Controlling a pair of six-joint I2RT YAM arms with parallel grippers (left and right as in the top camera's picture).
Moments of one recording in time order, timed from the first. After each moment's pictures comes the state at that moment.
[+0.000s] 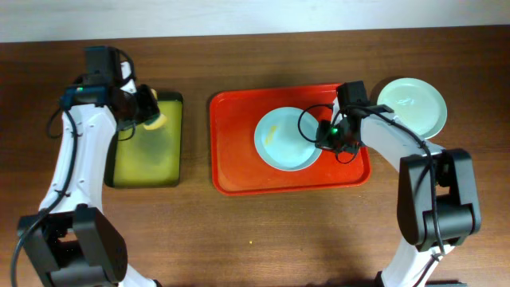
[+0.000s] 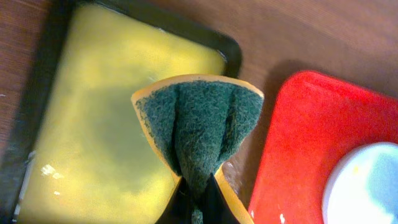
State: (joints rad) left arm 0.07 1.77 1.54 -0.90 0.14 -0.28; right arm 0.13 1.94 1.21 -0.57 -0.25 0.36
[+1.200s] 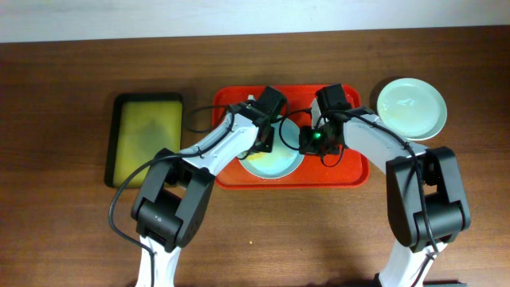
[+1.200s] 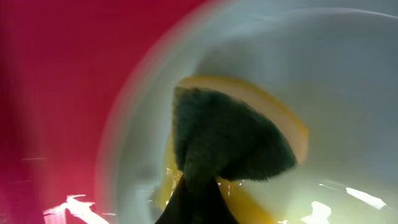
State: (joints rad) left arm -0.58 2.16 1.58 -0.77 -0.17 -0.41; right arm 0.22 1.96 1.22 -0.57 -0.30 0.29
